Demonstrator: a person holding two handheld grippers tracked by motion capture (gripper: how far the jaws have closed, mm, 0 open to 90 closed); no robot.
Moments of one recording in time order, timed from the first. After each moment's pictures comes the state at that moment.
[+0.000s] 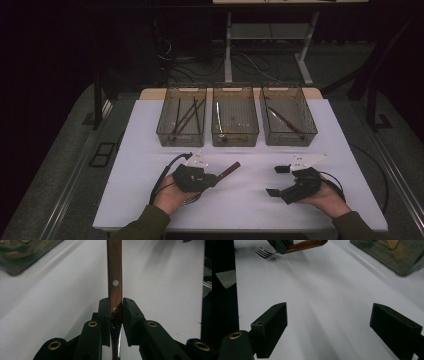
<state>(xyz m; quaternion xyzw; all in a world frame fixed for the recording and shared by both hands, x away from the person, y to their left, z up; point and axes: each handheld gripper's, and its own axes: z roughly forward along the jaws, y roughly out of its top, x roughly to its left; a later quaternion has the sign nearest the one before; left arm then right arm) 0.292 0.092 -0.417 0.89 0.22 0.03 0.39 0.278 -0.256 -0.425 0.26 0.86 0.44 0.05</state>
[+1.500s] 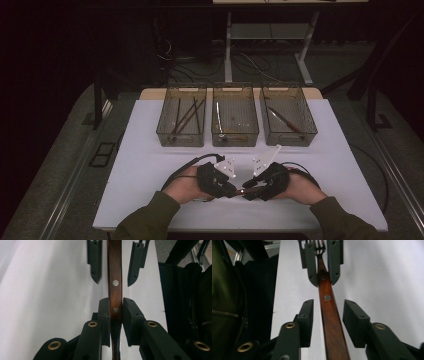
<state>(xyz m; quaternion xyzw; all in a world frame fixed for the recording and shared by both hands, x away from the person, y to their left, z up) 0.295 0.031 -0.401 0.95 0.02 -0.04 0.32 0.298 -0.176 -0.411 0.06 0.94 0.34 -0.04</state>
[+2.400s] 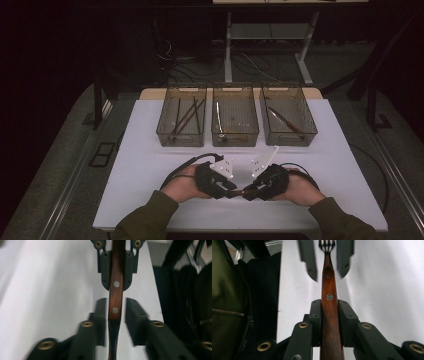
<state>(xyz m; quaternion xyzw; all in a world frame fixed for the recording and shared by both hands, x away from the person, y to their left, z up) 0.297 0.039 -0.397 0.93 0.01 -0.04 0.36 0.294 -0.174 -0.407 0.07 0.94 0.32 -0.05</state>
